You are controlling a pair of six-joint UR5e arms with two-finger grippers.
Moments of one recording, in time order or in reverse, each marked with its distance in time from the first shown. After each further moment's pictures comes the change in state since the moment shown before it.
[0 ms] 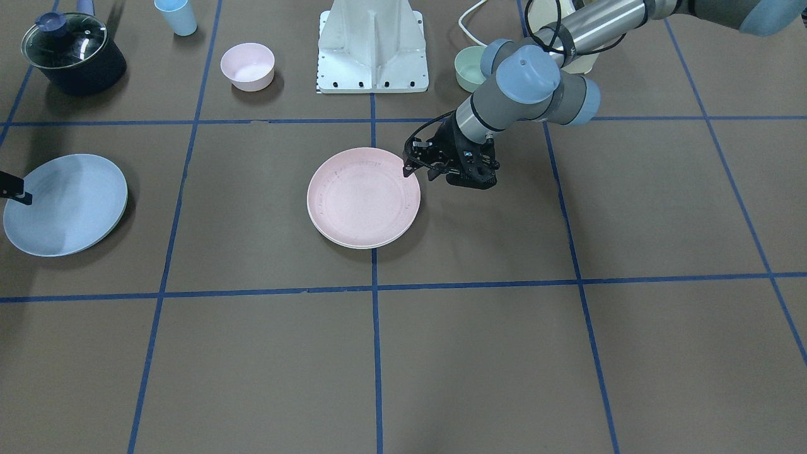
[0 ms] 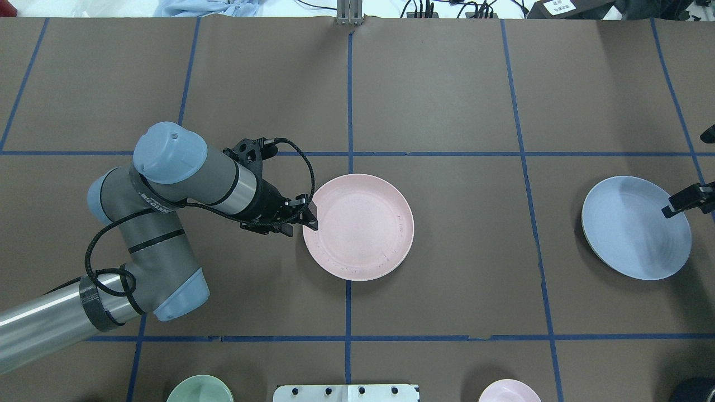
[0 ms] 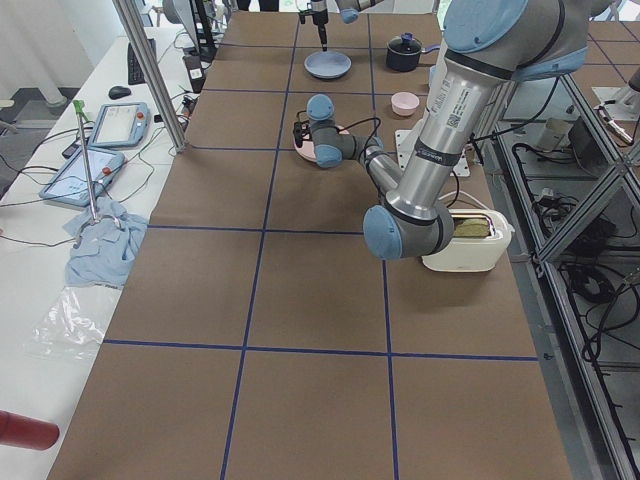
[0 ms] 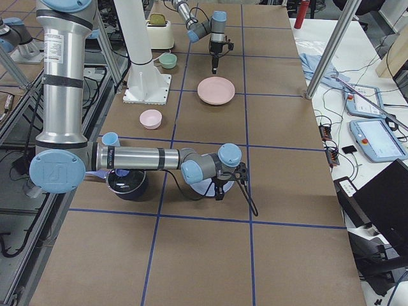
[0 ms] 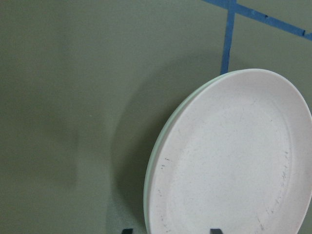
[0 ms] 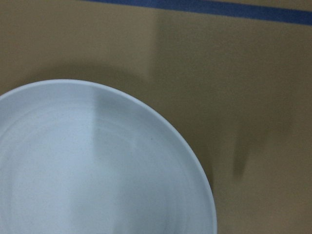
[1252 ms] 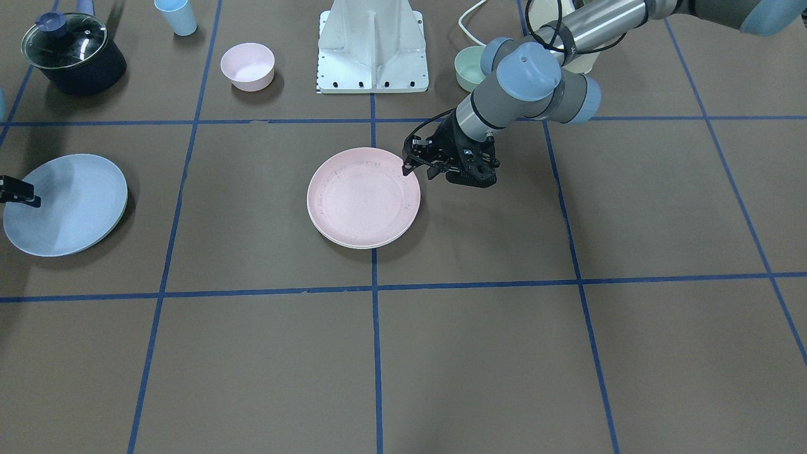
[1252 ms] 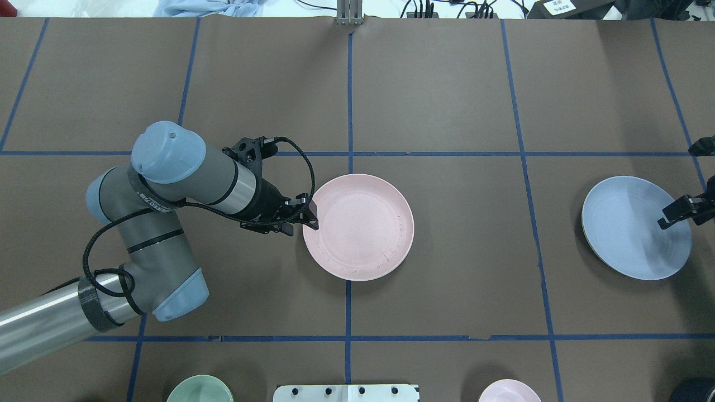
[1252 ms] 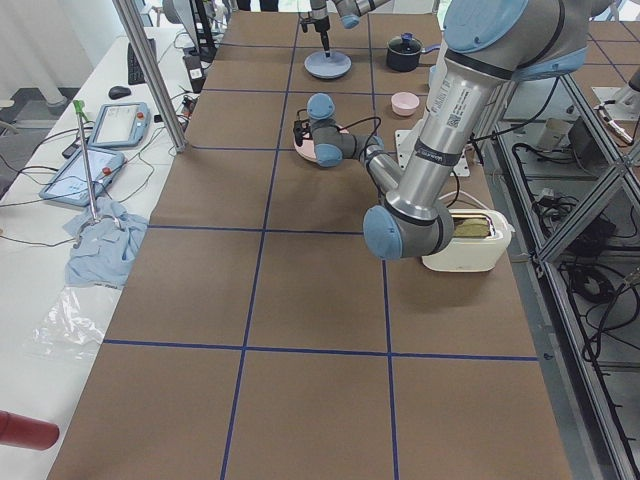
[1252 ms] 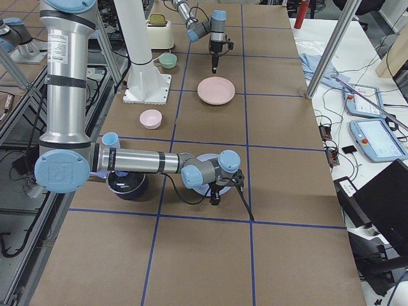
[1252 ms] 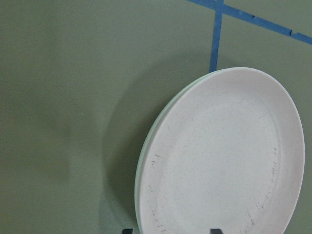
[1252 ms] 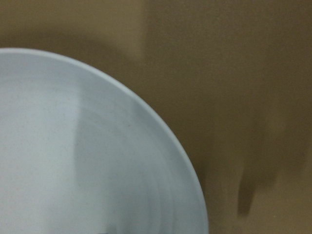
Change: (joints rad) left arm -0.001 0.001 -0.007 0.000 0.001 0.001; right arm -0.034 0.021 -0.077 0.001 -0.007 -0.001
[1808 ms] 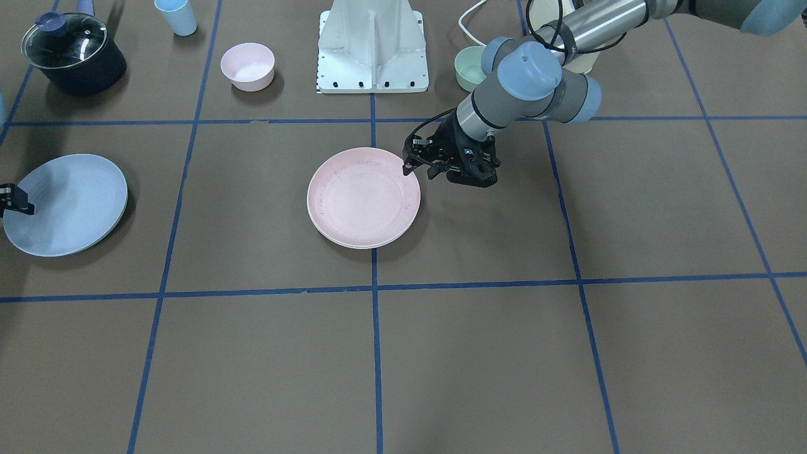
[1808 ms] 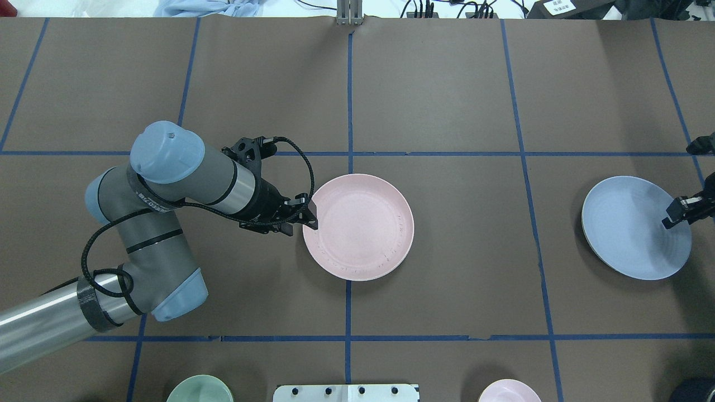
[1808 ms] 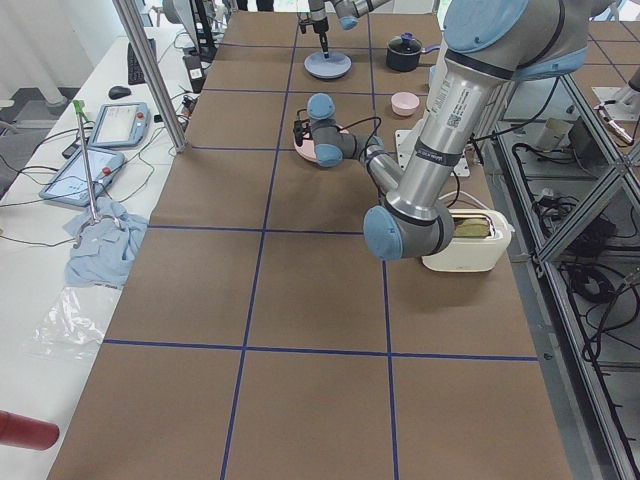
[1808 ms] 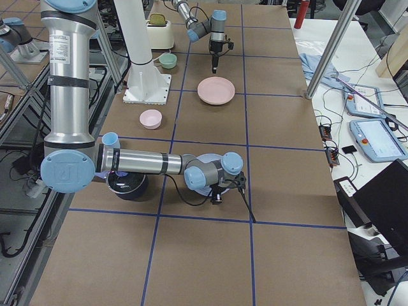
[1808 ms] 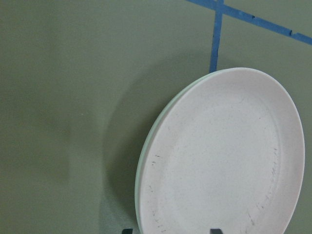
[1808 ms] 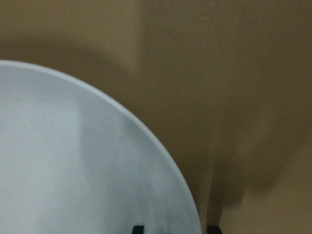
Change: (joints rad) left arm -0.001 0.004 -0.005 0.000 0.000 -0.001; right arm 0.002 0.009 -0.017 0.000 0.002 0.000
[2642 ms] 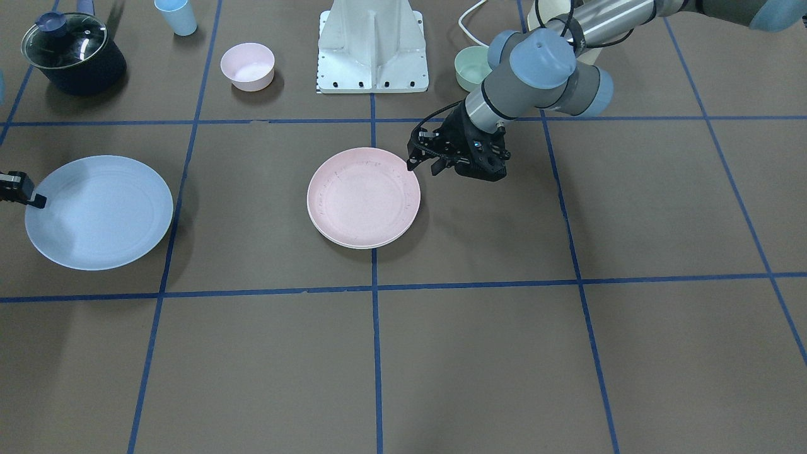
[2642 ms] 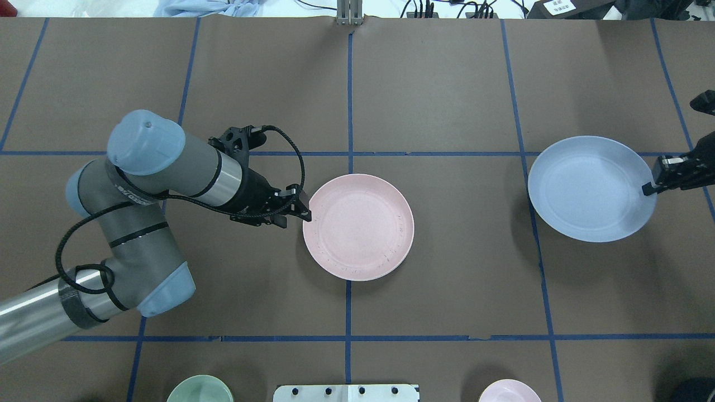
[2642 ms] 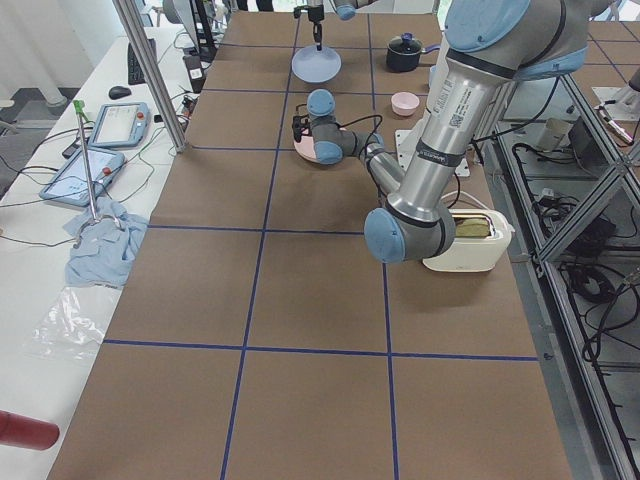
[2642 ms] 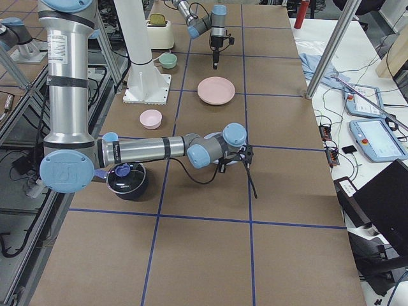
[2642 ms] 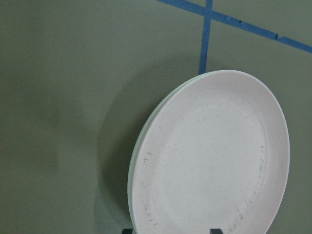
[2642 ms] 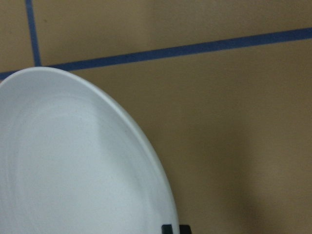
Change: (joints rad) left arm -0.046 0.038 -0.065 0.005 -0.028 0.003; right arm 0.024 0.041 0.250 0.001 0.108 0.445
